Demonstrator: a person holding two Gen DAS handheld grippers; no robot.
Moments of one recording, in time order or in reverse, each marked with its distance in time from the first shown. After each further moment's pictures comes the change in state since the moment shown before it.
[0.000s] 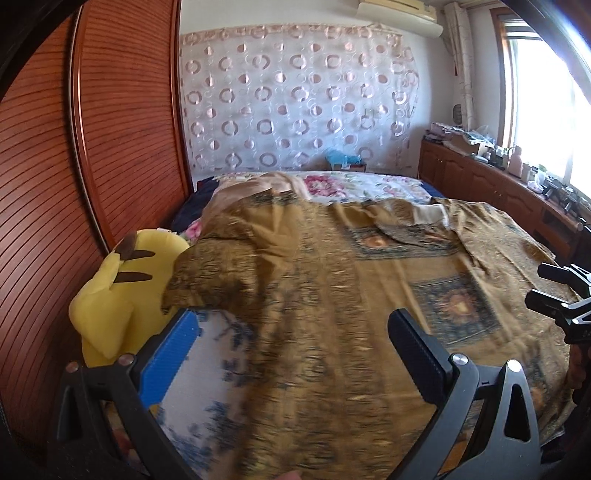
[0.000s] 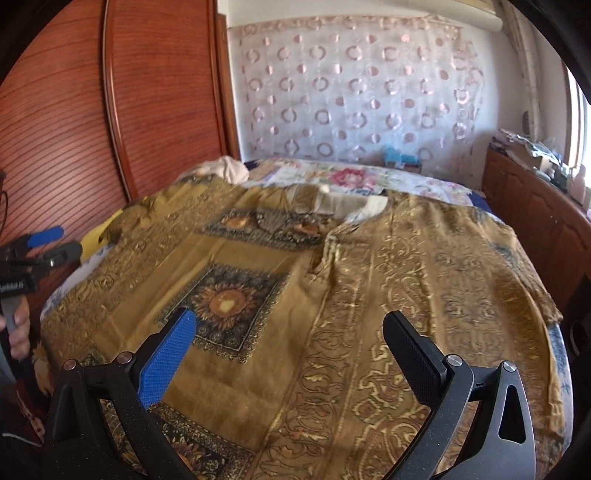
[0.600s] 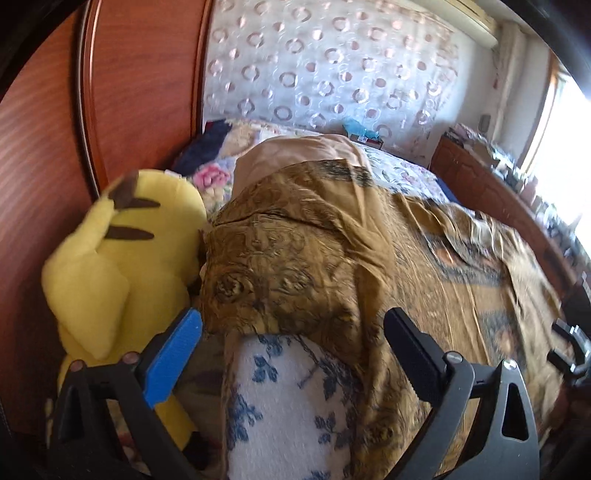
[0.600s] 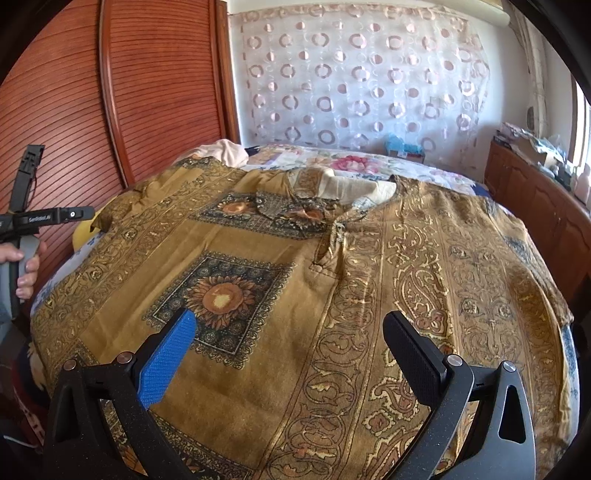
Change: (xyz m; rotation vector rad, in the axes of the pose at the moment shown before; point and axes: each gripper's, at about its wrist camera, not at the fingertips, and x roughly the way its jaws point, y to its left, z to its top) left arm 0.081 0.104 0.022 -0.219 0.187 -0.089; right arm 0.020 0.000 -0.001 0.015 0.047 -0.003
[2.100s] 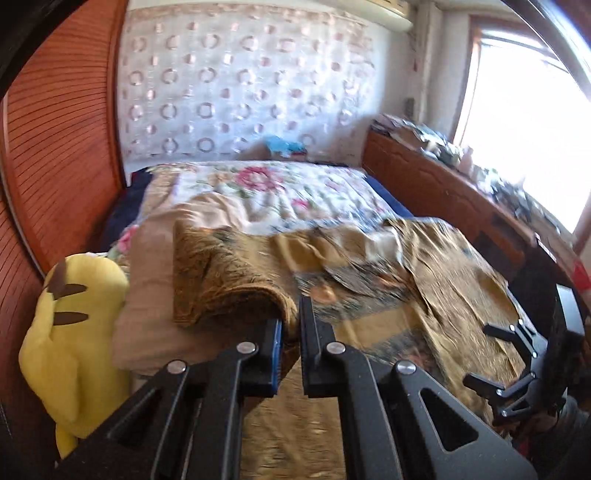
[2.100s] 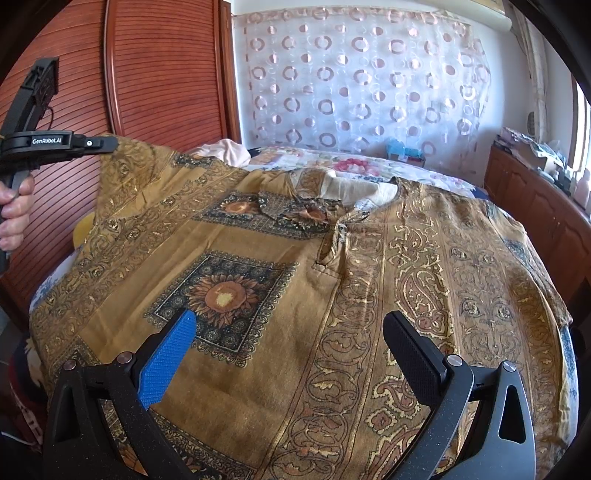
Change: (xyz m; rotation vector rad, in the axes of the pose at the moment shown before) left arm -0.039 -0.126 0.038 0.274 -0.049 -0.181; right arm 0.003 0.009 -0.003 -0.032 -0.011 -0.008
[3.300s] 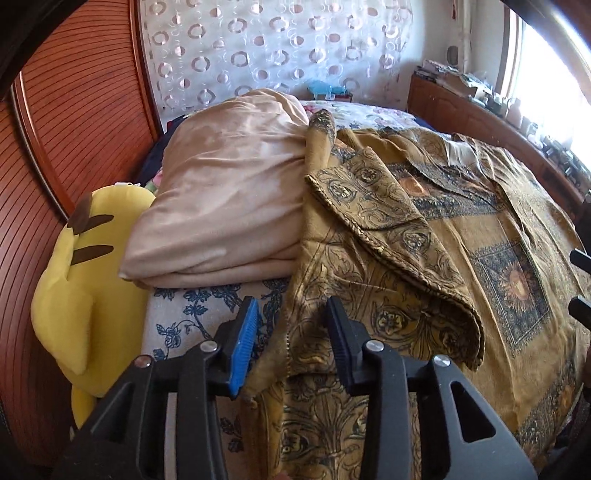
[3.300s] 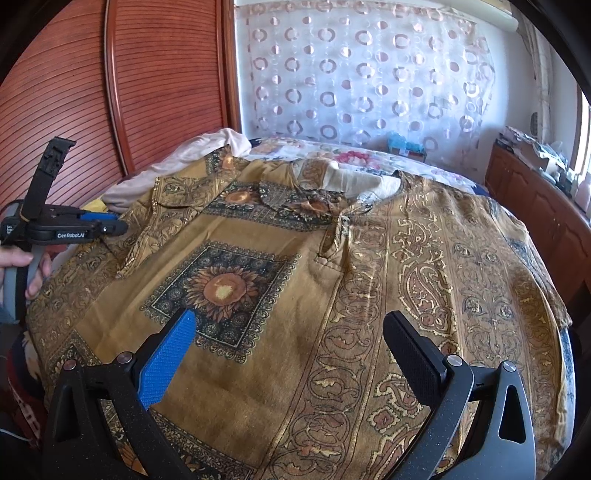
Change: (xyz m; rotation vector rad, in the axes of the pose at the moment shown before) left arm 0.052 0.042 -0.073 -0.019 0.177 0.187; right arm 0.004 0.000 -0.003 -0.021 0.037 -0.005
